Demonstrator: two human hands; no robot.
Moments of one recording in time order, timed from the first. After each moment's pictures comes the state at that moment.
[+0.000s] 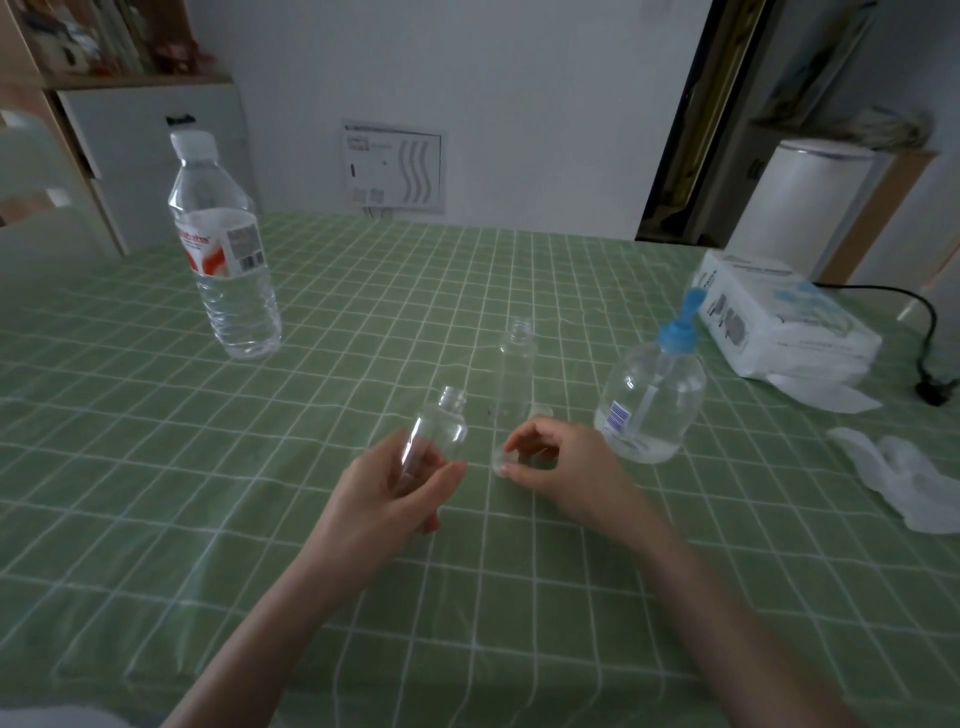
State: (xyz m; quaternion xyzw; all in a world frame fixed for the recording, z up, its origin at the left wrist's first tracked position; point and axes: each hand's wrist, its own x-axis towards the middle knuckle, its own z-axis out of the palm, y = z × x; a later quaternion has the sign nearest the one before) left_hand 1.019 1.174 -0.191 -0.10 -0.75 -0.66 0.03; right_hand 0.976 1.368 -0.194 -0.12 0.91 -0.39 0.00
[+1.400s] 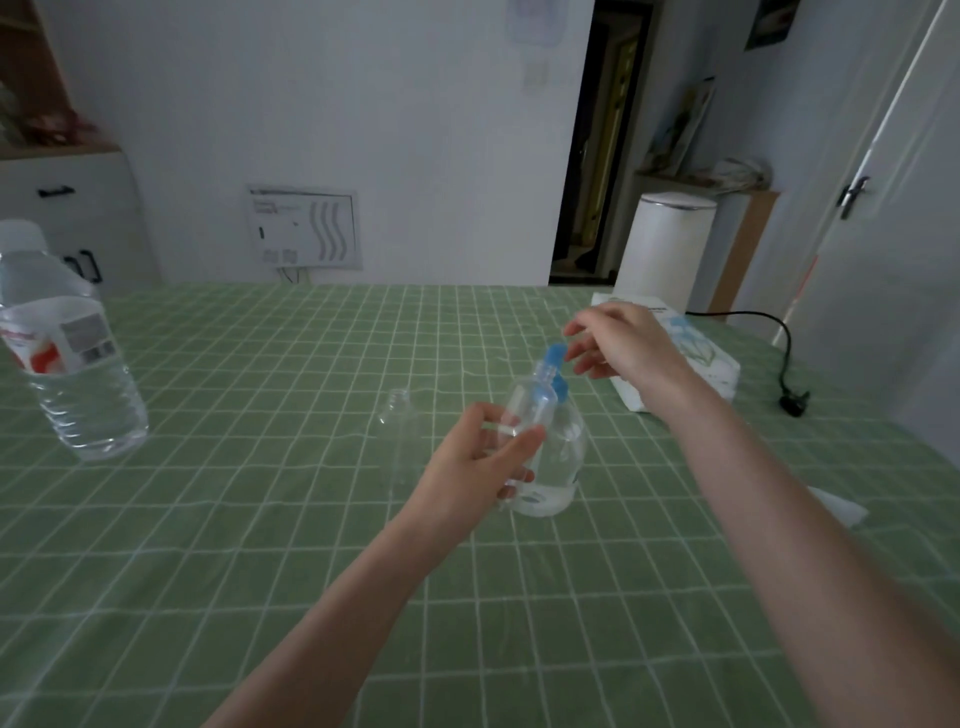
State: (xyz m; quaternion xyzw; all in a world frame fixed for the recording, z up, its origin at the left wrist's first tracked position) left_hand 0.967 1.312 -0.138 -0.18 -0.72 -0.67 -0.10; right_hand 0.922 1.487 -0.070 0.08 0.84 -0.51 -0.16
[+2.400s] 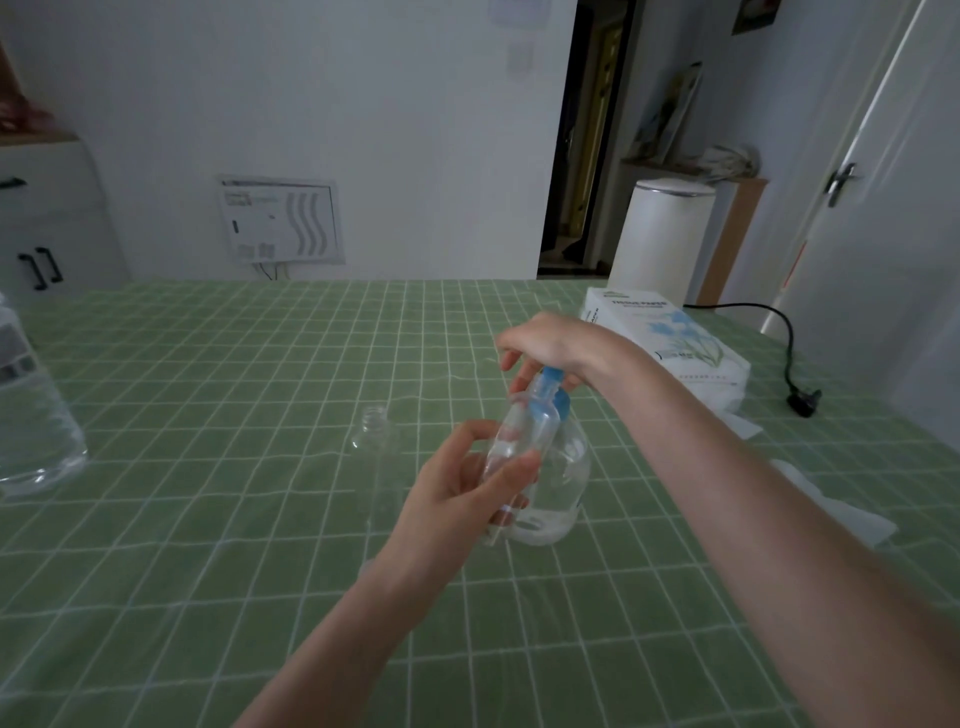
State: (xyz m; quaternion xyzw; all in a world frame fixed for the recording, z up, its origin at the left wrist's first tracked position) left_hand 0.956 1.311 -0.149 -0.21 -0.64 -0.73 -0.11; right_hand 0.871 1.453 -0.065 0.11 0.93 -0.33 0.09
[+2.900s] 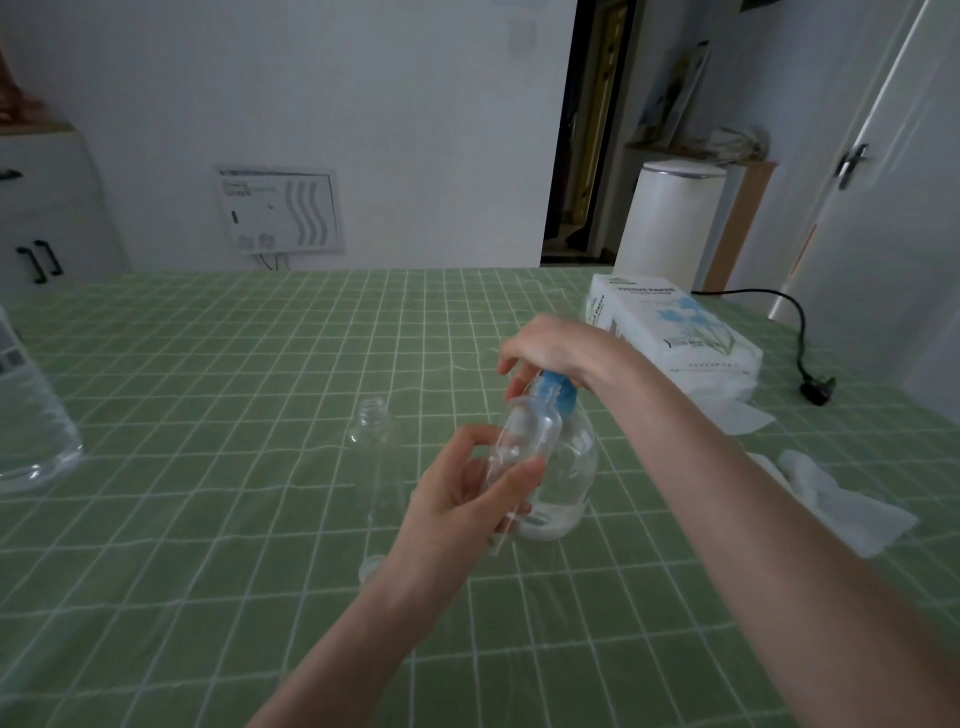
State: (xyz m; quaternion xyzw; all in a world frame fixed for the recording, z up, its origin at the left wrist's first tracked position) left_hand 0.960 1.312 -0.156 -0.20 -0.65 -0.73 -0.11; right_hand 0.871 1.449 -0.074 0.11 0.93 -0.34 0.08
